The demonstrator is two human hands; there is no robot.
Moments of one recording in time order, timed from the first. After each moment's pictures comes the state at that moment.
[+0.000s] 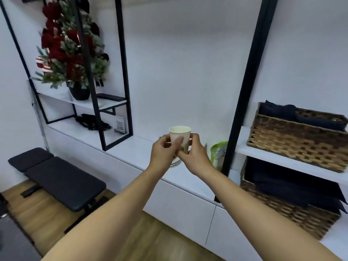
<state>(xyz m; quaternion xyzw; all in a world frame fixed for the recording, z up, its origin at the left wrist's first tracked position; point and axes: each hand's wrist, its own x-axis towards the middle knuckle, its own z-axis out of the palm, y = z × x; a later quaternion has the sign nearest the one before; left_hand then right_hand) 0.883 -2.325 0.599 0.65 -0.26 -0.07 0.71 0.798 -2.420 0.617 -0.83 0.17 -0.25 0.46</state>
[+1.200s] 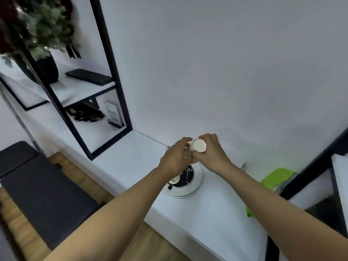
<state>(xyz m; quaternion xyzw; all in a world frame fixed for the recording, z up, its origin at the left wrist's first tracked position) 1.315 -2.580 0.484 0.84 -0.36 -0.10 0.39 1.237 -2.719 0.499 -0.89 0.20 -0.13 0.39</state>
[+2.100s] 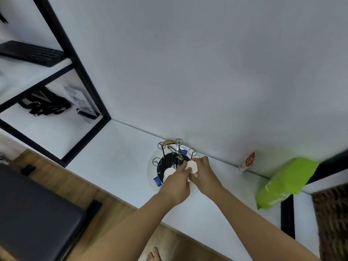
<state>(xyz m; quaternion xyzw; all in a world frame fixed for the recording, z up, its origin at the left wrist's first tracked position) 1.376 -2.607 0.345 0.84 -0.43 -0.27 0.20 1.303 -2.736 0.316 -0.88 0.27 -0.02 0.38</state>
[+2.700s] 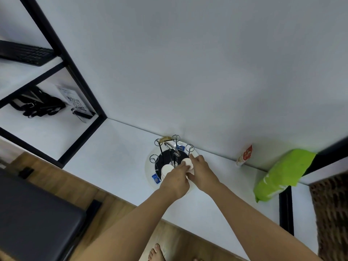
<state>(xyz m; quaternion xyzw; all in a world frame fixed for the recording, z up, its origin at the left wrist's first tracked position) 1.375 -2.618 0.328 0.85 -0.38 -0.31 0.21 1.307 -2.742 0.294 -0.90 0.28 0.06 0.33</state>
